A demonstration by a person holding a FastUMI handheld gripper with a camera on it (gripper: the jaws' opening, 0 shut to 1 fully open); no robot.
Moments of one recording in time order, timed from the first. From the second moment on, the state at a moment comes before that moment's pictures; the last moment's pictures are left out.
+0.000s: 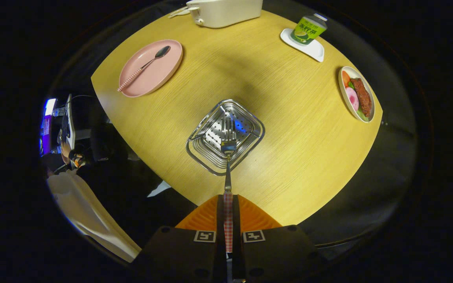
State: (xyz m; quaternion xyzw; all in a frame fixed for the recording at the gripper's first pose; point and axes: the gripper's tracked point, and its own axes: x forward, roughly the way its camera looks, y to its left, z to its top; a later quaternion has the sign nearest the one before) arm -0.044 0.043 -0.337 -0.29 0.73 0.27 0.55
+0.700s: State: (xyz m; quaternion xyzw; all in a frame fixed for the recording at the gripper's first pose) arm -0.011 0.066 -0.351 -0.26 0.75 0.26 0.55
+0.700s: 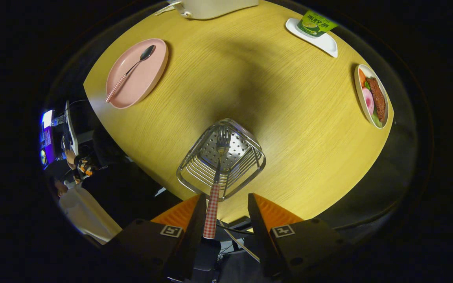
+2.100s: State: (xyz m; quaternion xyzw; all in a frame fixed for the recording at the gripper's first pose) arm -0.021 0.321 -0.284 0.04 0.50 0.22 0.84
